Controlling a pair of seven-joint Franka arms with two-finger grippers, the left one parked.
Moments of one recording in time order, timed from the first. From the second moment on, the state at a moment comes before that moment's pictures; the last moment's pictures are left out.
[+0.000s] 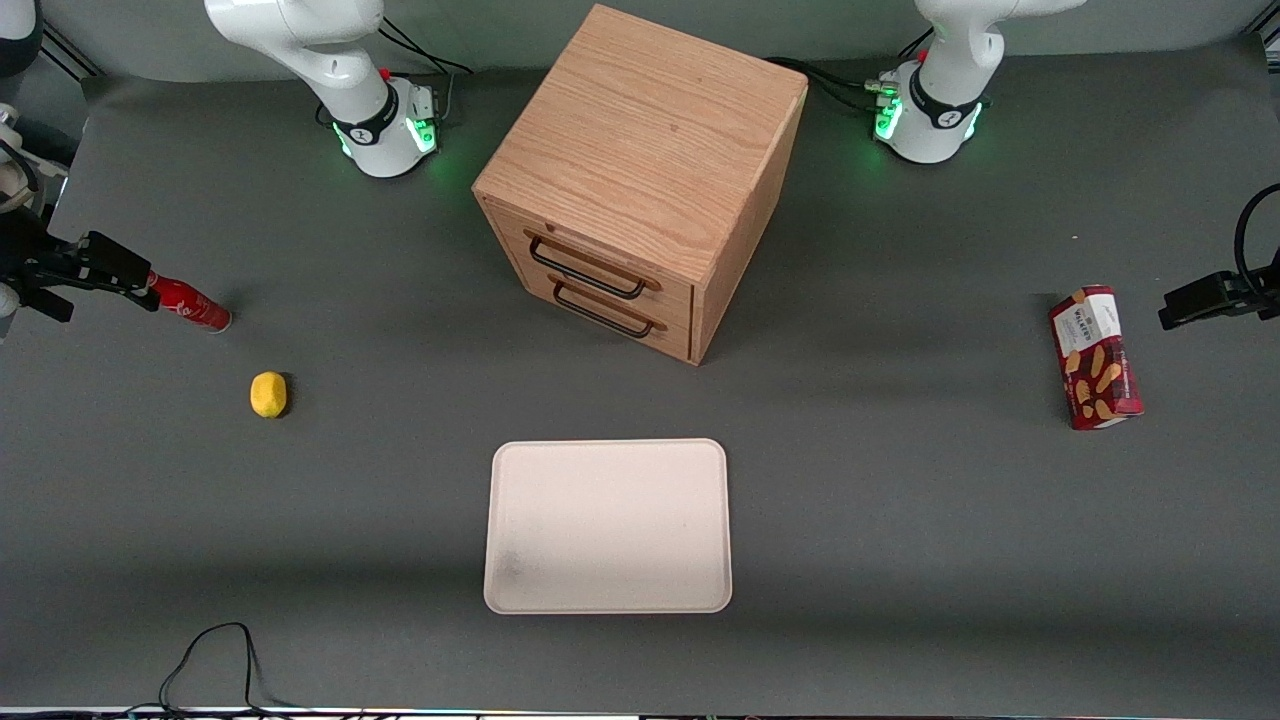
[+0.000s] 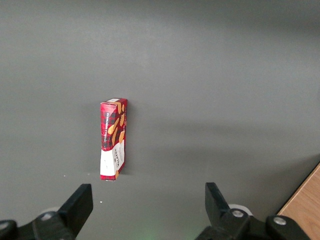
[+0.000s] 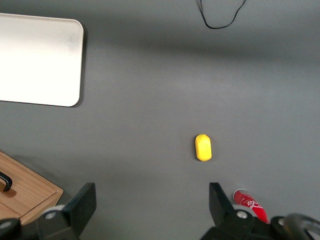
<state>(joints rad) 0.04 -0.04 -0.08 -1.63 0.01 1.66 -0.12</state>
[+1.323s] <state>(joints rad) 0.04 -0.04 -0.09 -1.63 -0.02 1.60 -0.14</state>
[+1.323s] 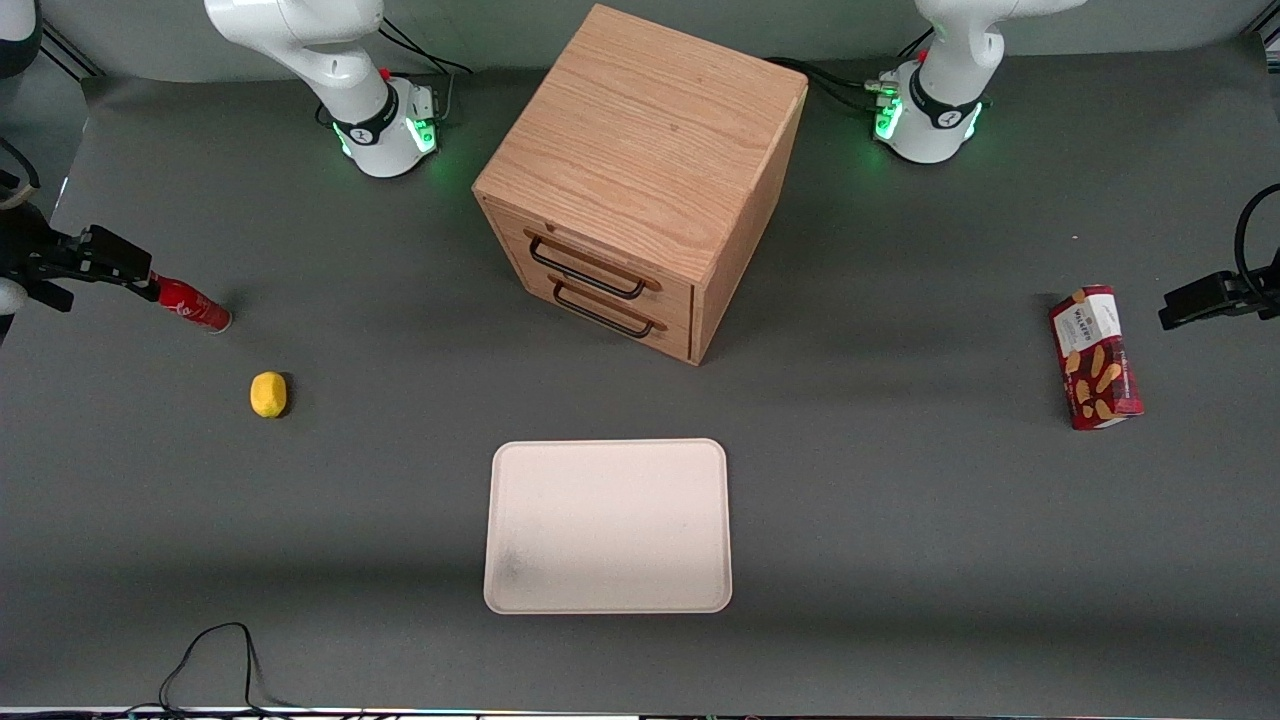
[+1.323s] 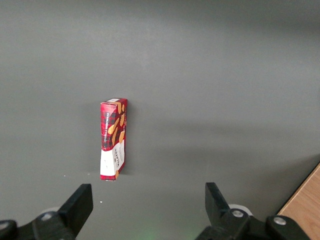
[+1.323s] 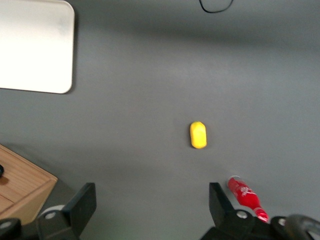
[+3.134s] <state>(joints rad) 0.05 -0.45 -0.56 -2.19 -0.20 1.88 -0.63</state>
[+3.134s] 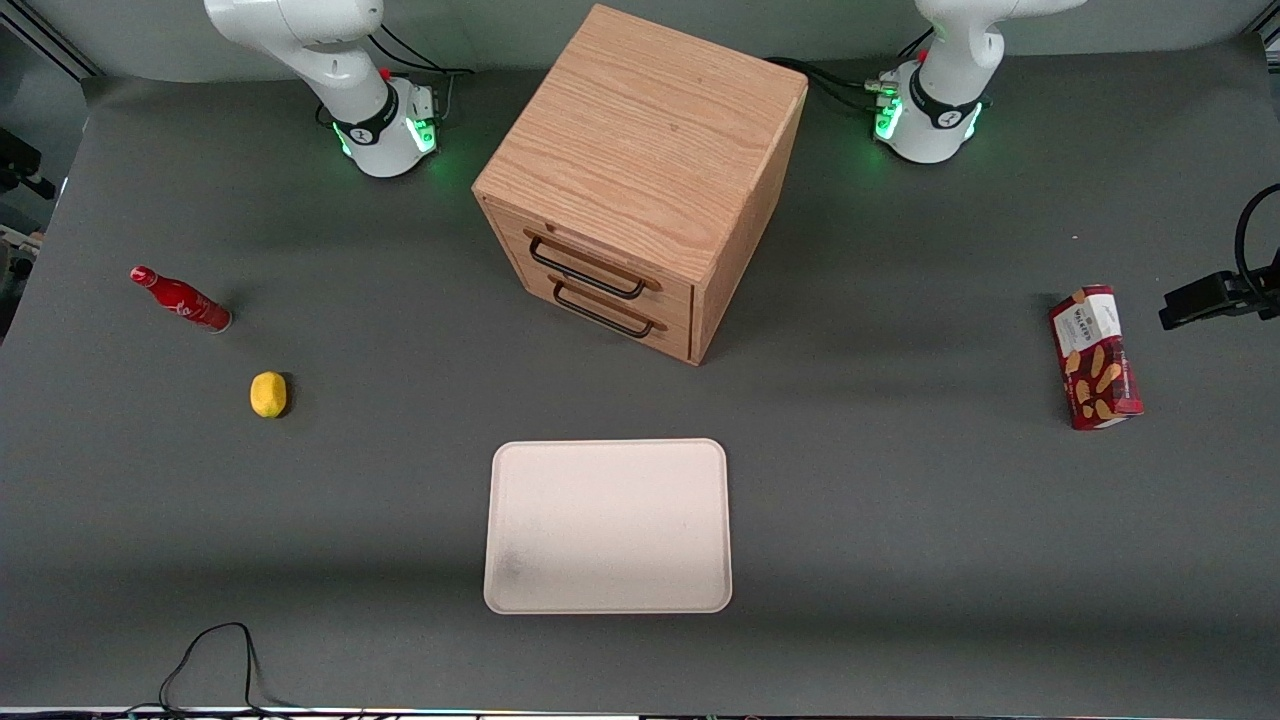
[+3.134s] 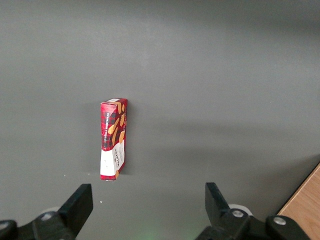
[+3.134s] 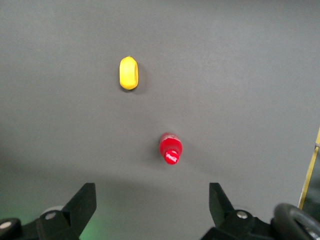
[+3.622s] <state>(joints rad) 0.05 -0.38 -0.60 -2.38 -0.20 2.16 -0.63</state>
